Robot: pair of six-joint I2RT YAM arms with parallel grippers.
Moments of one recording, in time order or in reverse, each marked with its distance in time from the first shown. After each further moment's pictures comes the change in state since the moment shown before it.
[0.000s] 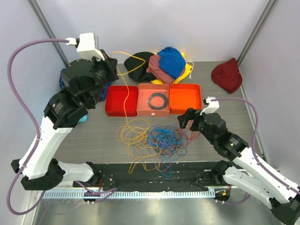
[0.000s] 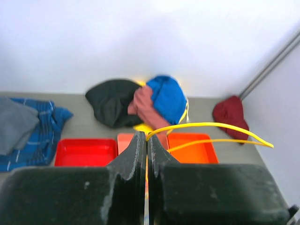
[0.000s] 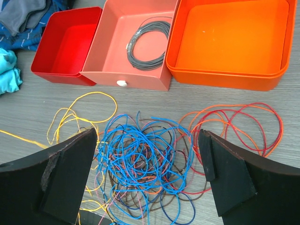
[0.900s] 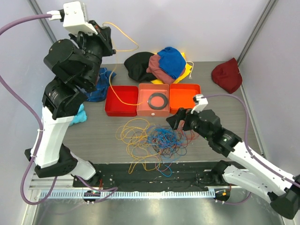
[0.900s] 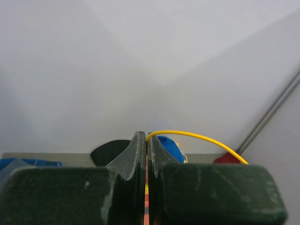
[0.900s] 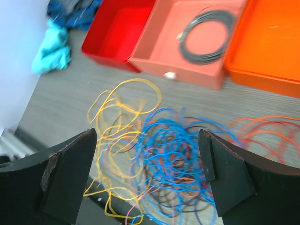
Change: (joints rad) left arm -0.015 0.235 0.483 0.097 -0.090 0.245; right arm 0.015 0.071 0.017 0.110 -0.193 0.022
